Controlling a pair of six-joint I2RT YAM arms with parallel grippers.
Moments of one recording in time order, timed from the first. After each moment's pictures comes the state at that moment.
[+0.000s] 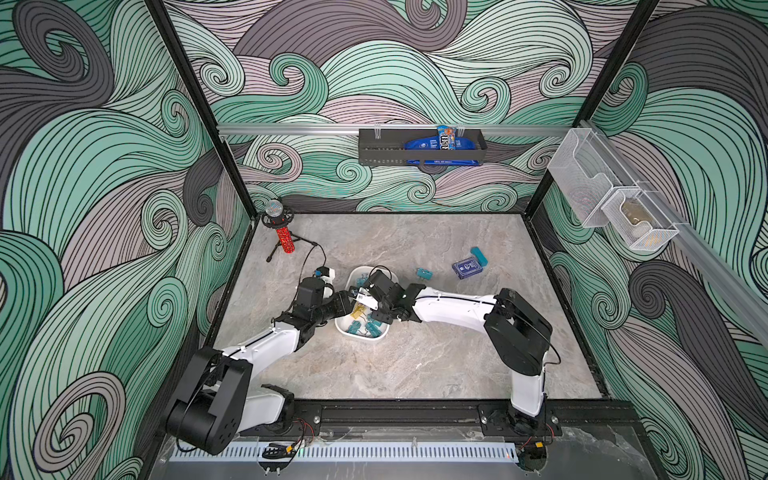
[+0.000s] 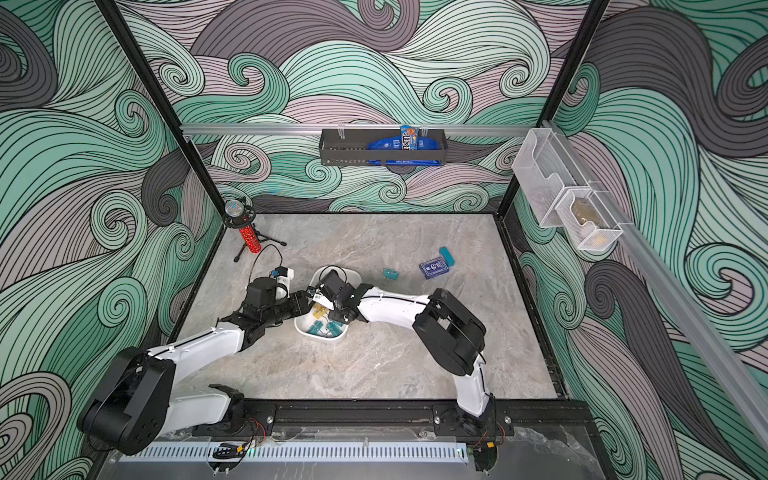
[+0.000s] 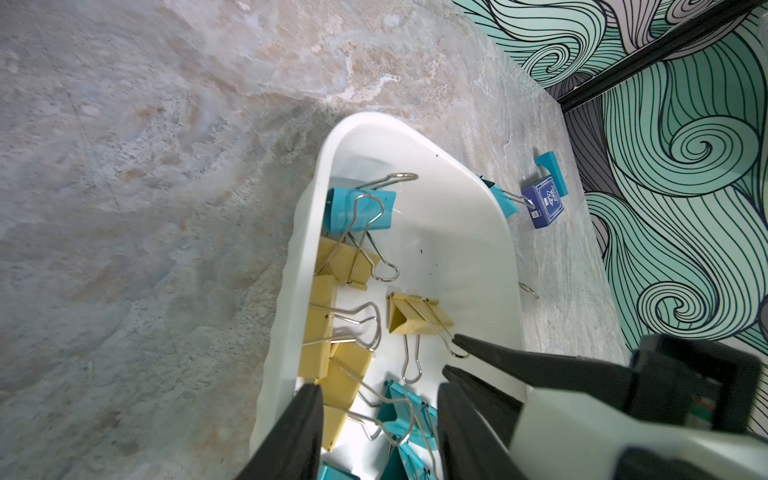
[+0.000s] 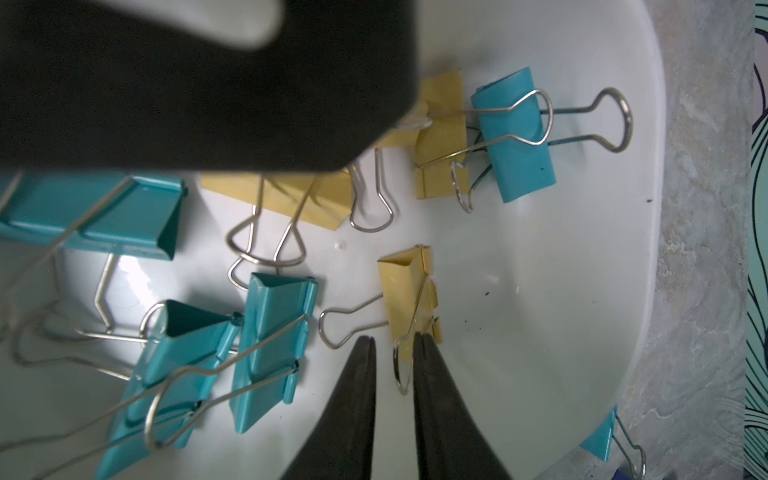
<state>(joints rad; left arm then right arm) -0.32 1.27 0.45 0.19 0.30 -0.59 0.94 1.94 1.31 -0.40 0.25 -0.41</state>
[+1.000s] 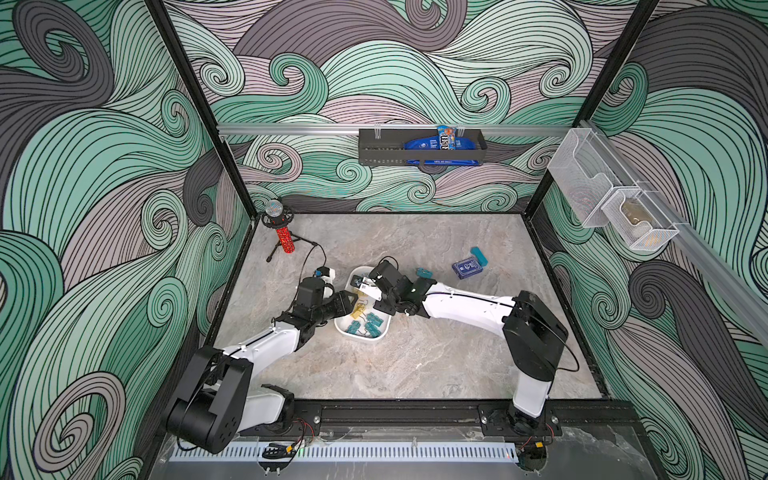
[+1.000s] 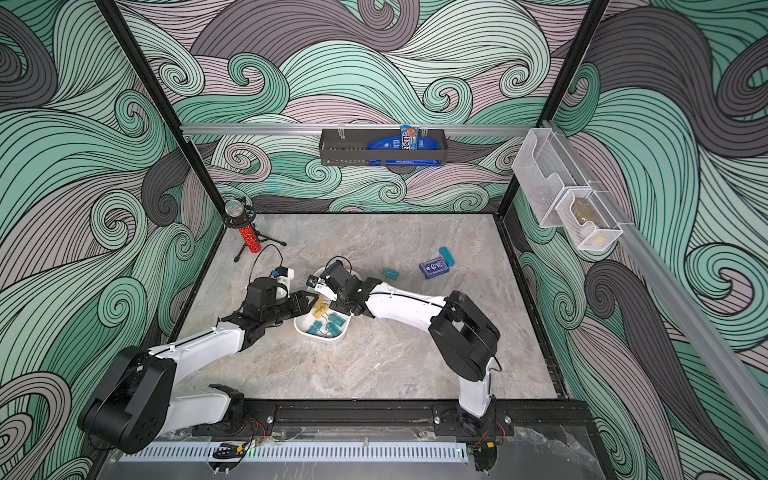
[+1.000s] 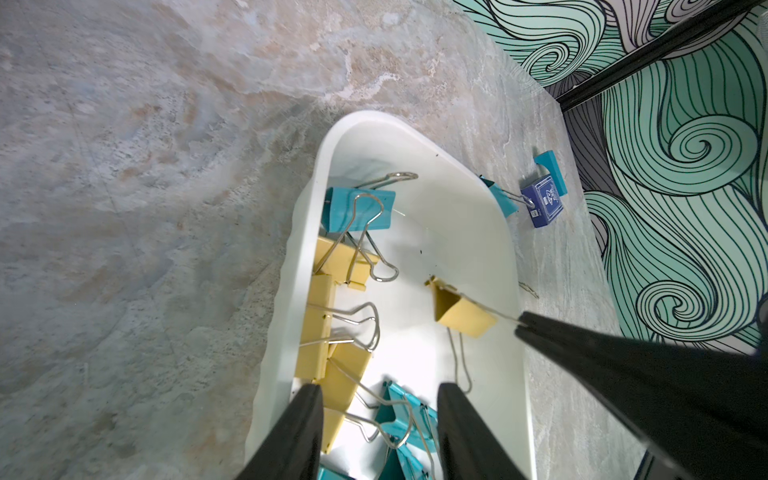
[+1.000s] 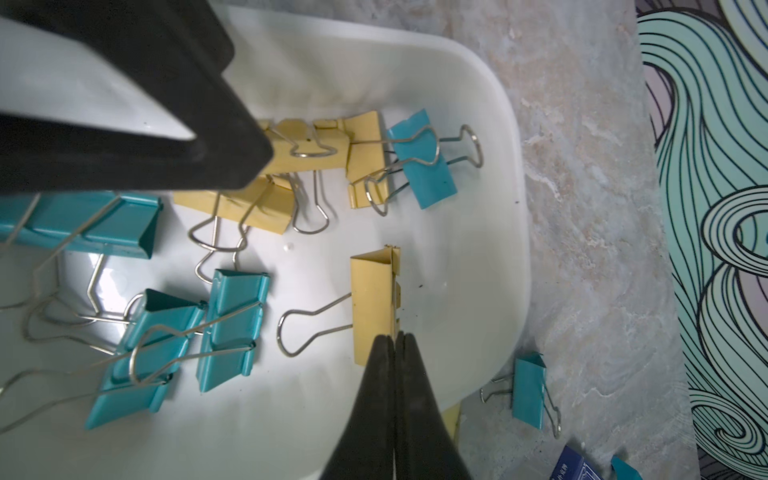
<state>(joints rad) -0.32 1.27 0.45 0.19 0.30 -0.59 0.90 1.83 1.31 -0.39 0.26 -0.44</state>
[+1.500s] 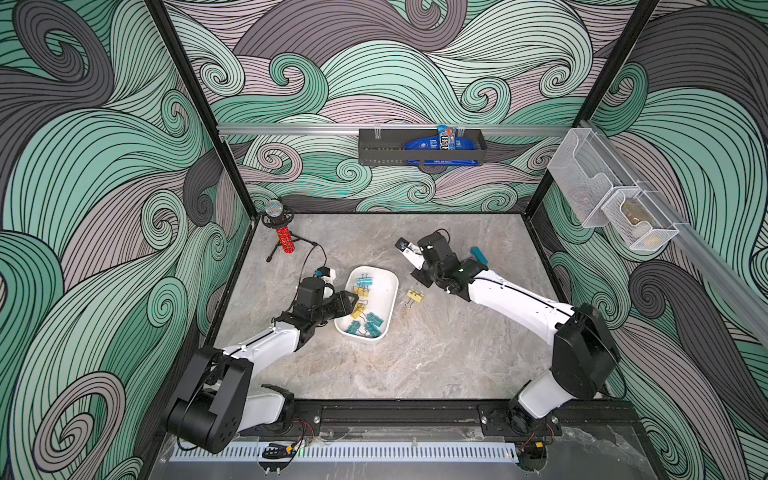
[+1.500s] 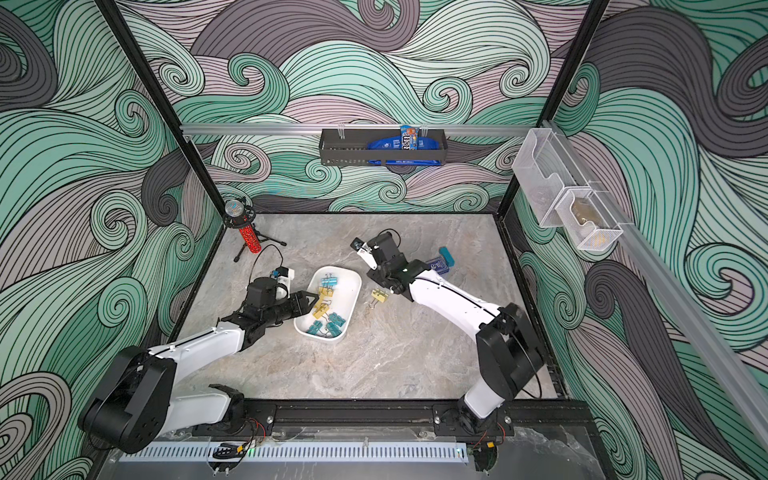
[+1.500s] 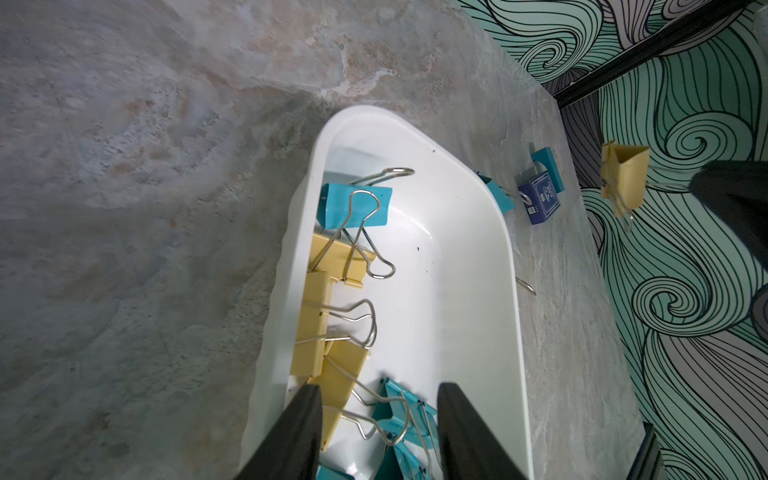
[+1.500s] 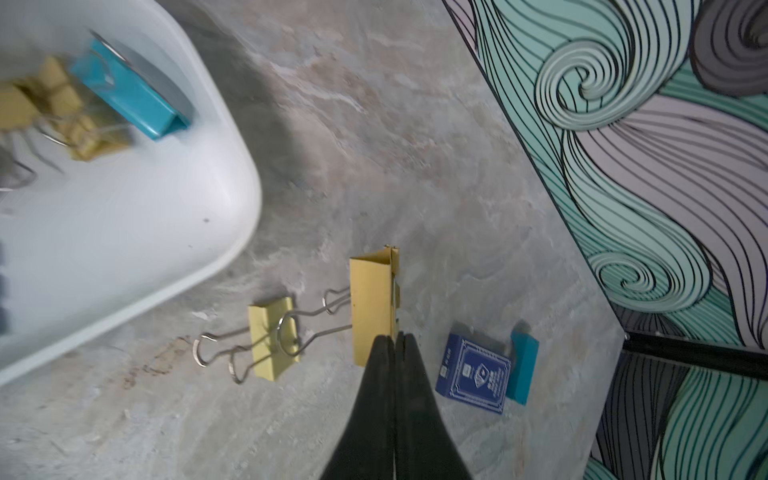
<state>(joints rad) -0.32 1.27 0.45 0.19 0.32 -0.59 0.62 1.60 1.18 -0.37 0.32 -0.44</state>
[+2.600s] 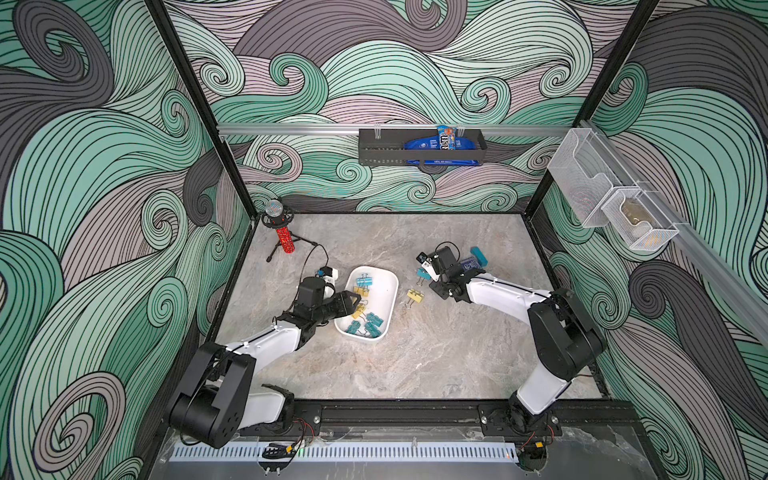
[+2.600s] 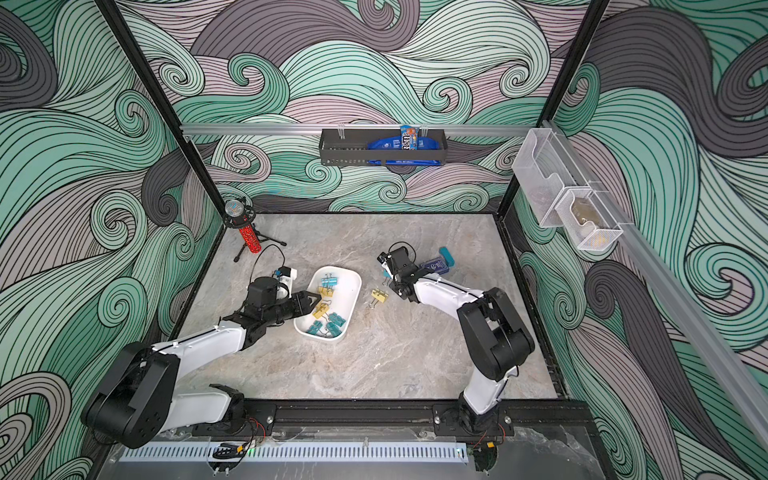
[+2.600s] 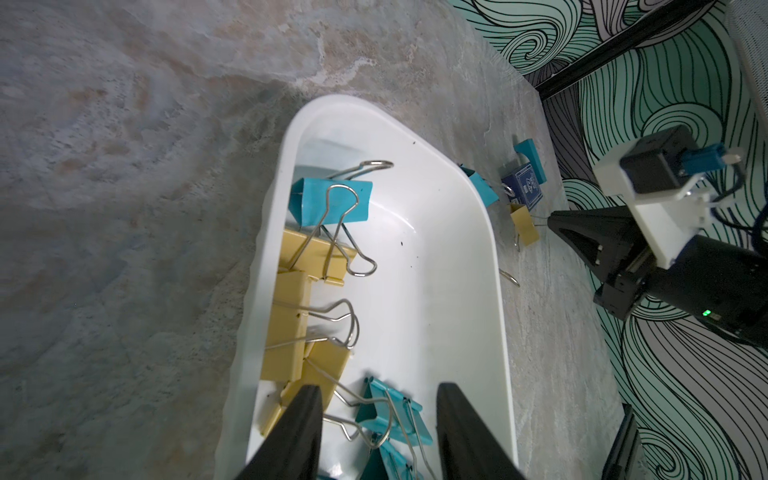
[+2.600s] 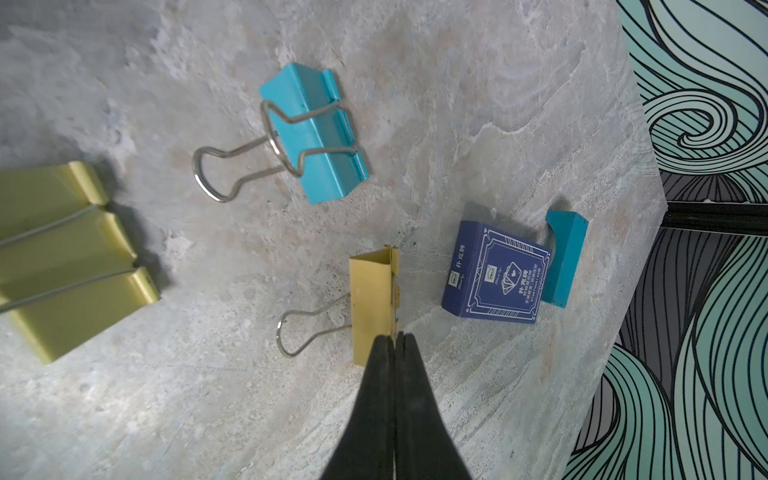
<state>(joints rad) -0.32 1.29 0.45 0.22 0.37 -0.59 0.51 1.72 1.04 -0.33 0.43 -0.40</state>
